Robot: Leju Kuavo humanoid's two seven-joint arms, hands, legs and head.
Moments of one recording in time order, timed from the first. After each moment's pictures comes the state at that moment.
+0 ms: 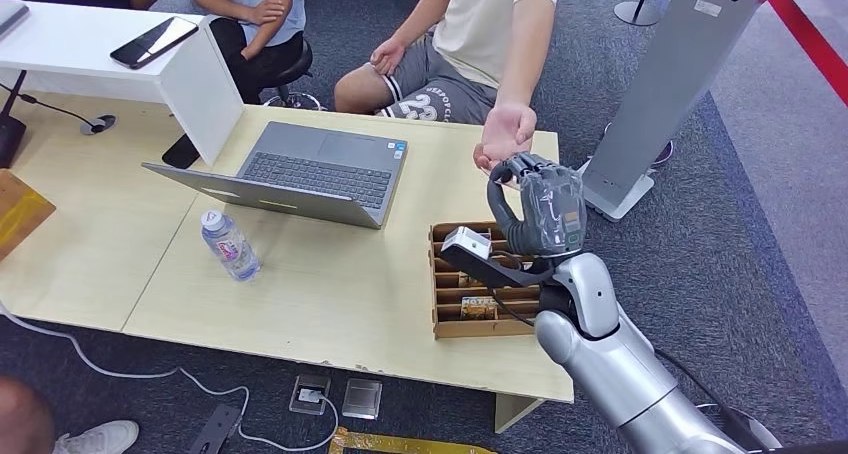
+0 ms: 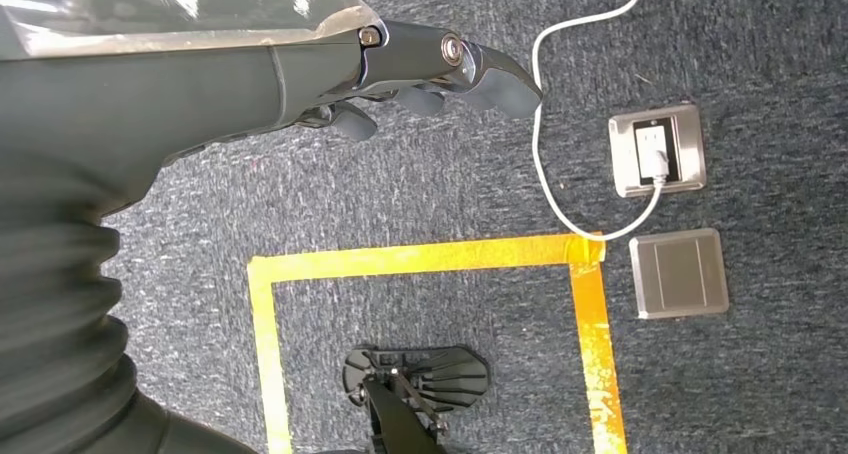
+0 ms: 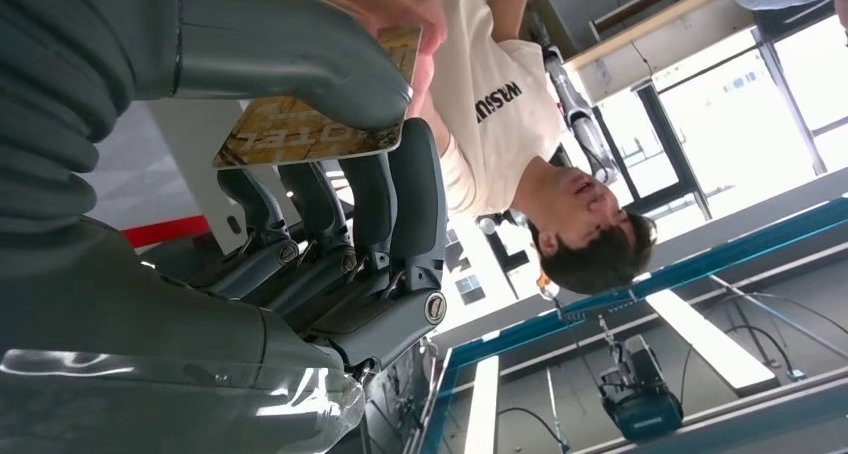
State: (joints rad) left arm -0.12 0.14 -1.12 -0.21 1.18 0.23 -0.36; right arm -0.67 -0.10 0.92 -1.13 0.78 -0.69 0.09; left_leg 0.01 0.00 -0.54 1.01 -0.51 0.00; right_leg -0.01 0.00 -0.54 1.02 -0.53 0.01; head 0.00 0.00
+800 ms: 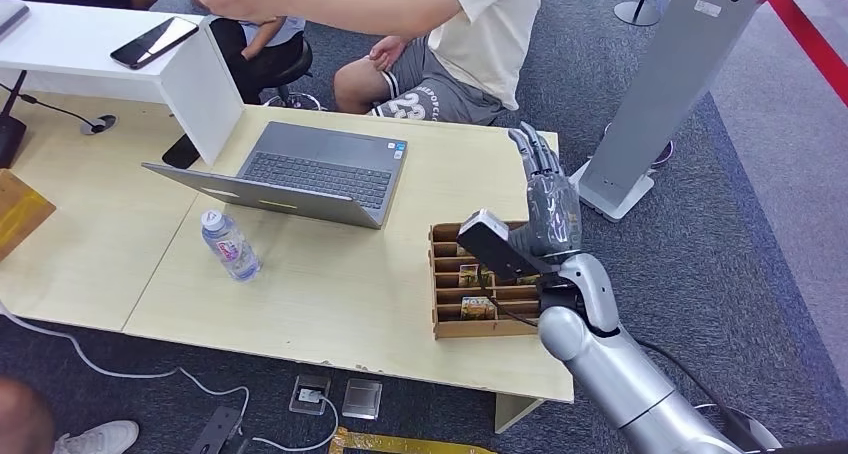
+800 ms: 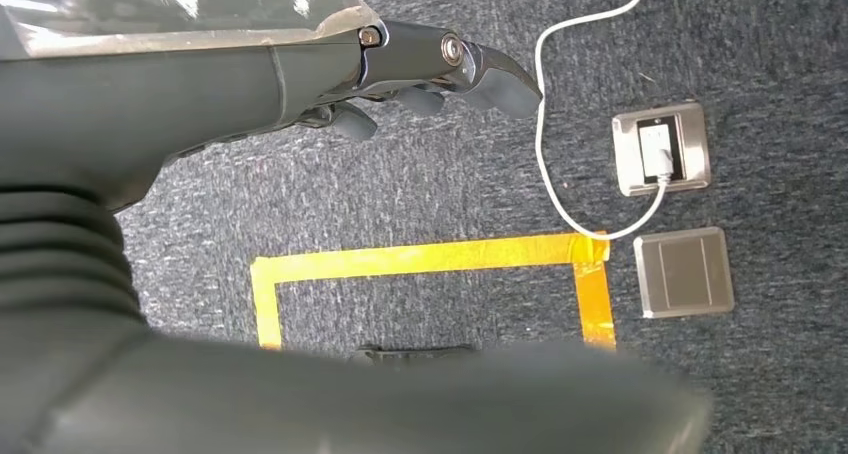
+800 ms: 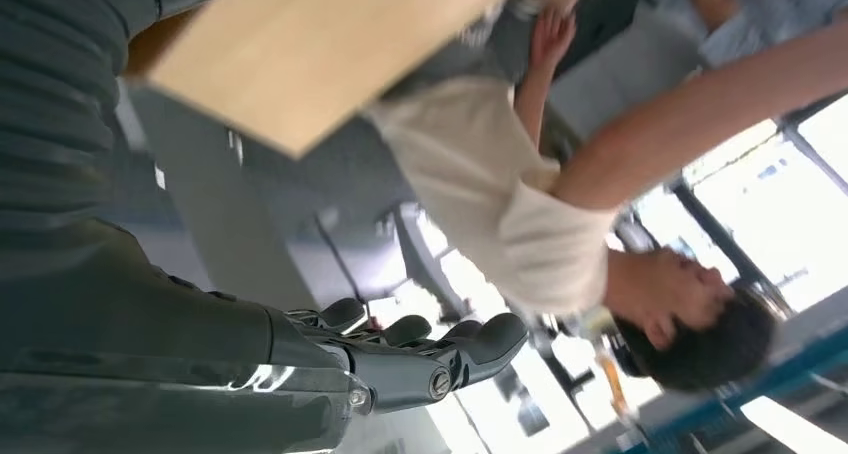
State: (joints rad) left arm -0.11 0.14 -1.13 -0.21 1.19 0.23 -0.36; right arm -0.65 -0.10 0.91 -1.13 0.41 -0.54 0.03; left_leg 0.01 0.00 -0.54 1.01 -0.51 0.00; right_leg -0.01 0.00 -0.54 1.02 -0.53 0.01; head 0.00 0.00
